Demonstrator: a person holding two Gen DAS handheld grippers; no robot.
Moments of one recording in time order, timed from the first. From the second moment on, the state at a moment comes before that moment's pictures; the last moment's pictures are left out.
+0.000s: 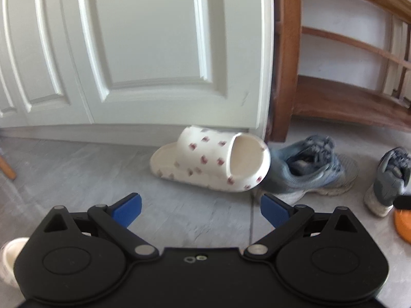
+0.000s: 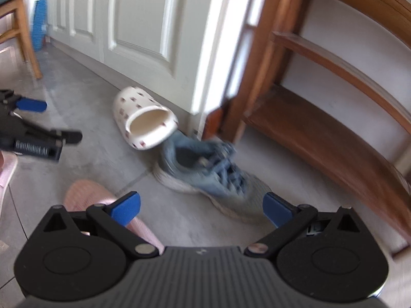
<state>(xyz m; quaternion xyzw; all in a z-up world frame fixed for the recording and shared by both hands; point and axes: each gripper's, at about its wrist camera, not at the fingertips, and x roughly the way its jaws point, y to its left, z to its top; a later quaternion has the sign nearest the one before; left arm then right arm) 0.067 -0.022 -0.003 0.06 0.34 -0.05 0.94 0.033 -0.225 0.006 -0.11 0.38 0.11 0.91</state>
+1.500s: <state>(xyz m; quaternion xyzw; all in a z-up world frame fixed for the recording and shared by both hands) -0.074 -0.069 0.015 0.24 0.34 -0.11 0.90 -0.079 -0.275 -0.049 -0.02 0.32 0.02 0.95</state>
